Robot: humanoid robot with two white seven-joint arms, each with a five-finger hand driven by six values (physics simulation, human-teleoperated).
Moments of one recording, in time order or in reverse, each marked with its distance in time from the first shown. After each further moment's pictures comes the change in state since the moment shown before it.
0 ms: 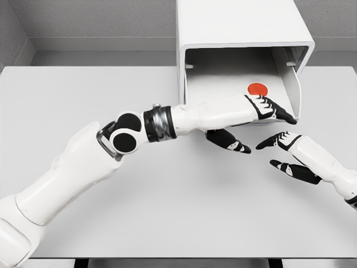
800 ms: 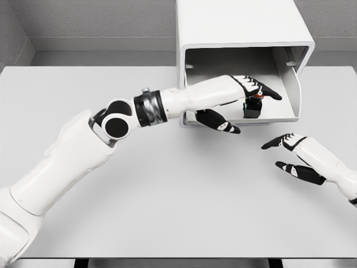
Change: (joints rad) left arm -0.041 0.010 0.039 0.056 0.013 -0.007 0.002; right arm 0.000 -0.009 -0.002 0.051 -0.001 0.000 -0.002
